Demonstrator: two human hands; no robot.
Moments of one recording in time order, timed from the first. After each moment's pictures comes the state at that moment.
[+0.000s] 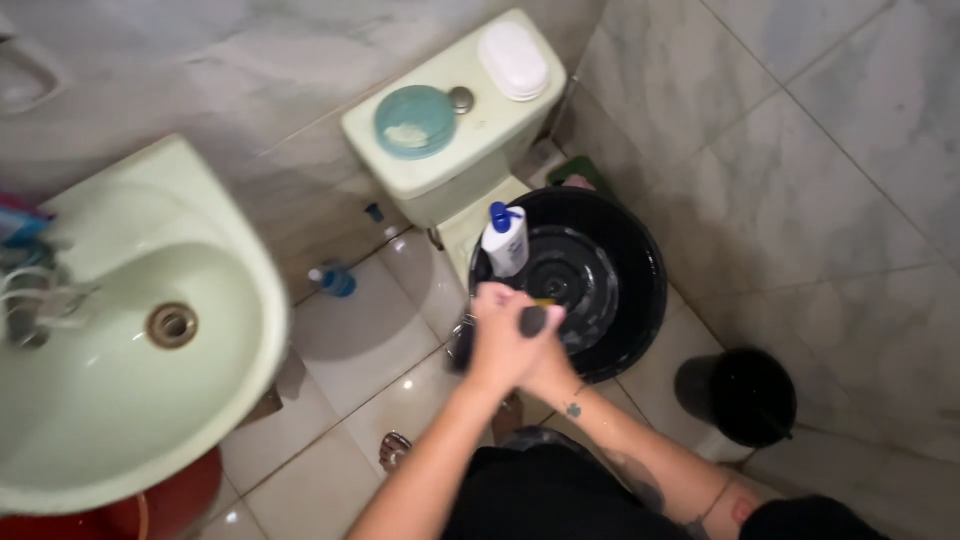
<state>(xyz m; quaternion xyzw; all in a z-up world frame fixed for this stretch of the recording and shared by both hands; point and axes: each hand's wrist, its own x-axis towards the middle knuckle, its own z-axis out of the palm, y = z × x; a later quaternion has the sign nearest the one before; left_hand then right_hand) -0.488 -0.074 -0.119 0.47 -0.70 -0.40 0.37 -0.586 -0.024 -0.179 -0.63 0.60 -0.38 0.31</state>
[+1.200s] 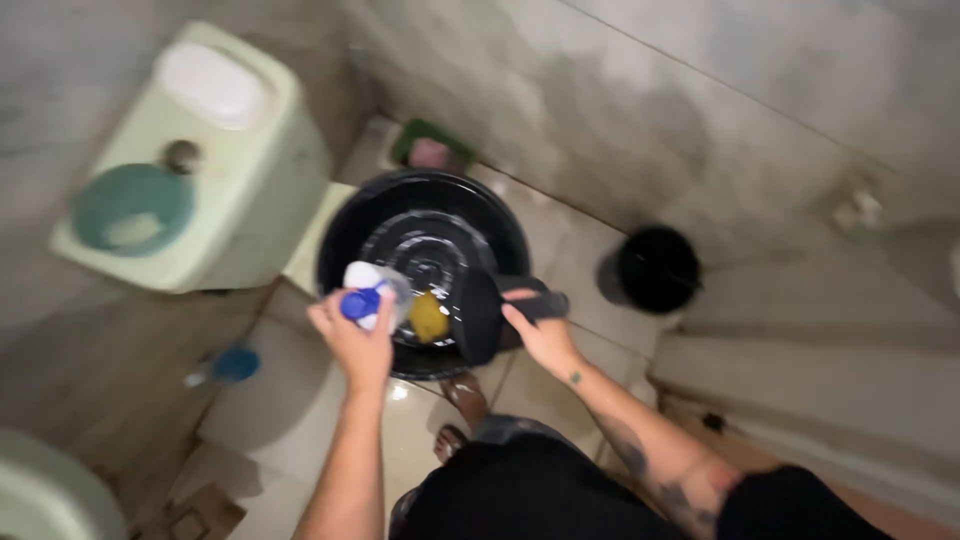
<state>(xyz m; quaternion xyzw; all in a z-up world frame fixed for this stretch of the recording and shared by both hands) -0.540 -0.106 -0.208 0.48 -0.72 -0.34 0.37 -0.738 0.093 -0.221 -0.33 0.77 -0.50 0.23</state>
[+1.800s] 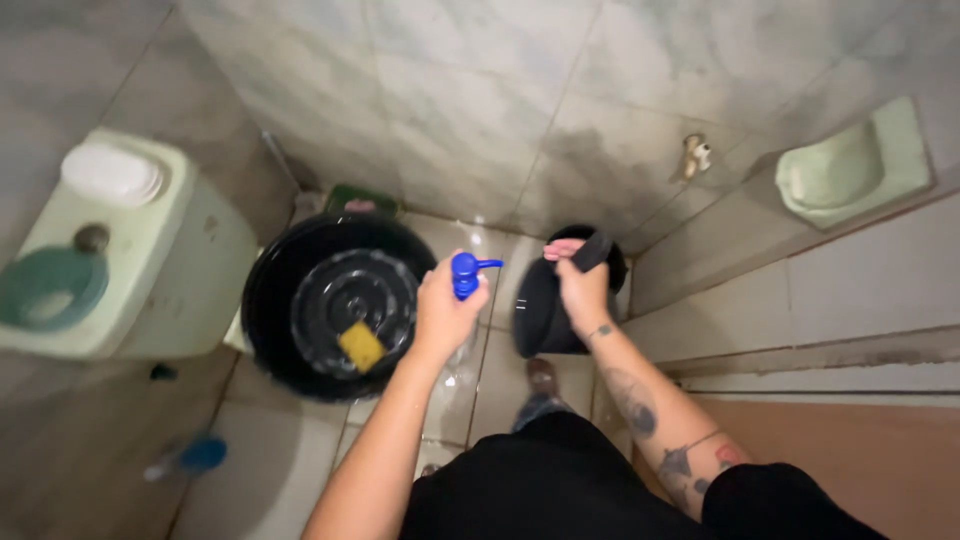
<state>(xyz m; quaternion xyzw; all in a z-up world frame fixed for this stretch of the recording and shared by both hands) -0.687 0.063 -0.067 0.20 -0.77 -0.55 0.24 -0.852 0.244 -0.173 -0.14 0.69 -0.71 0.06</state>
